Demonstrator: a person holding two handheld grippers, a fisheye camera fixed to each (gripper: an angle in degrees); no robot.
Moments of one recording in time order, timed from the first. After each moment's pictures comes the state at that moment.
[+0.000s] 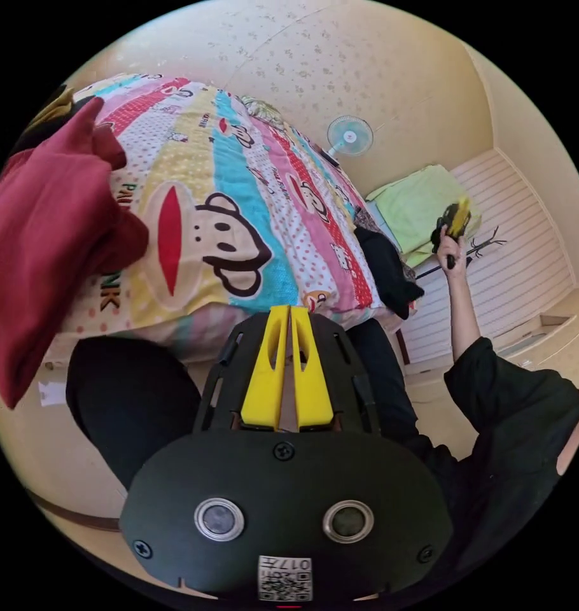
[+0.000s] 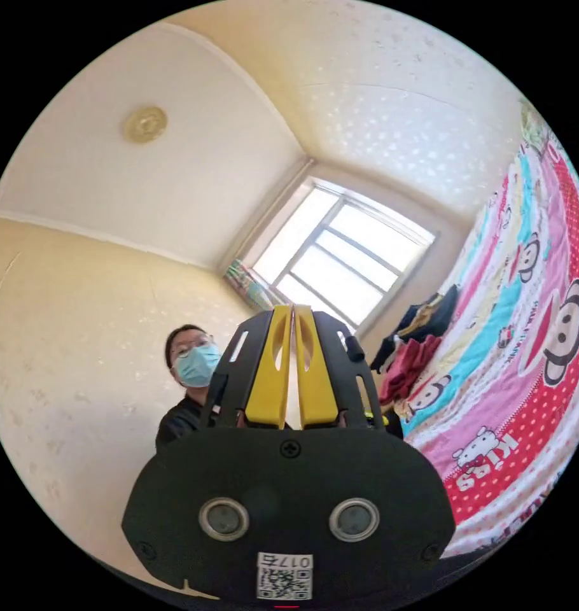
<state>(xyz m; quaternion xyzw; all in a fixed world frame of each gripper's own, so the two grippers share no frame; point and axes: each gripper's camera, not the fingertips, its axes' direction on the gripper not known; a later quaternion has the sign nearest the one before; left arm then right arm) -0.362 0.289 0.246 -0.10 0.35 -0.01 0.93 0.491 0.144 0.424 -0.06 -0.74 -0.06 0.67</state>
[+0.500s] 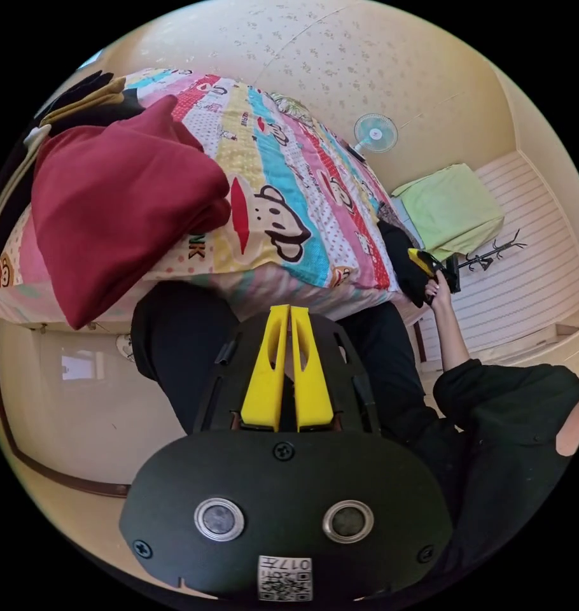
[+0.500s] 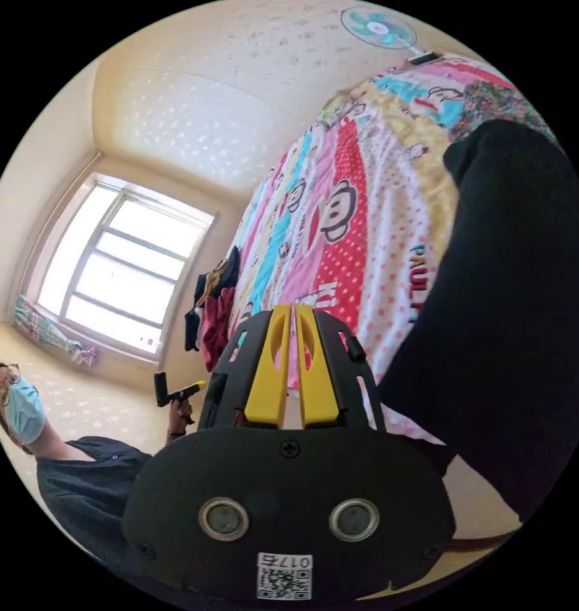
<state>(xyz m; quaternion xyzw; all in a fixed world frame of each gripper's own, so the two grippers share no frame) -0.393 0.279 0.226 -0.11 0.32 0.00 0.94 0.550 0.267 0.378 -0.05 -0.32 0.12 0.94</state>
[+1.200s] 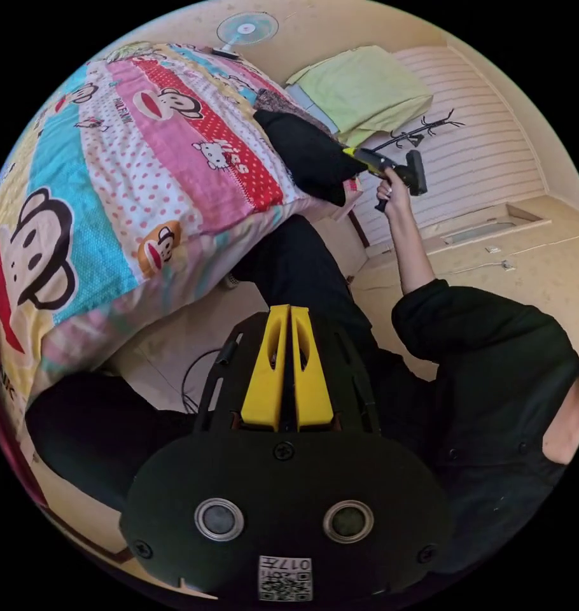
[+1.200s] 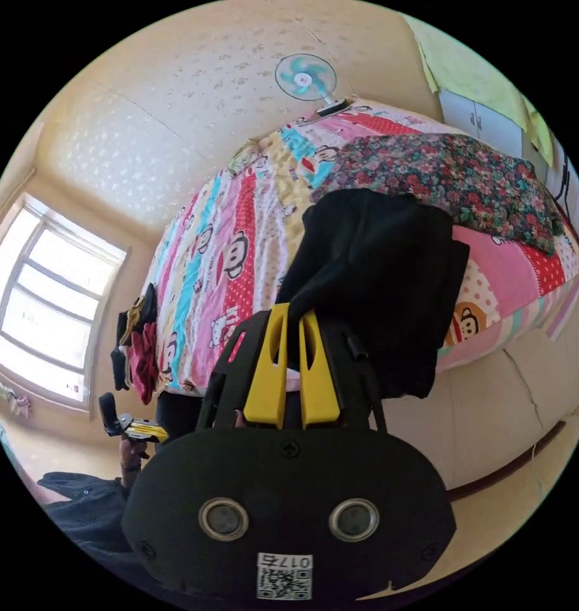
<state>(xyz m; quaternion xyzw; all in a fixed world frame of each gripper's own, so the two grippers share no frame) -0.215 0.261 0.283 -0.29 0.45 0.19 0.82 0.444 0.172 0.255 -0.02 -0.30 0.10 0.95</state>
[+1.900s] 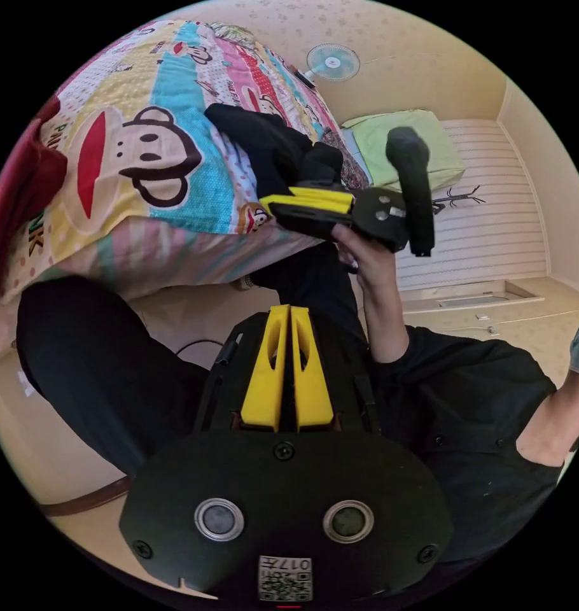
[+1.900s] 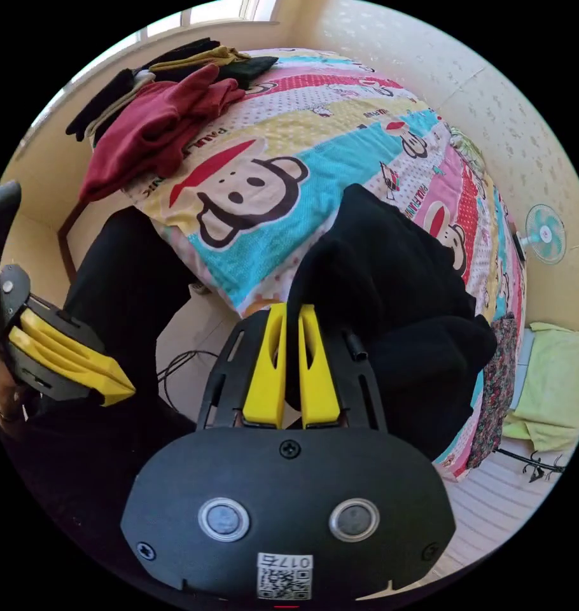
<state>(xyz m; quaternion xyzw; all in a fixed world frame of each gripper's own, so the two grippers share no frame) -0.277 0.238 0.326 -0.28 0.43 0.07 0.86 -0.035 0.204 0.295 -0.15 -0.02 -0.37 0.92</state>
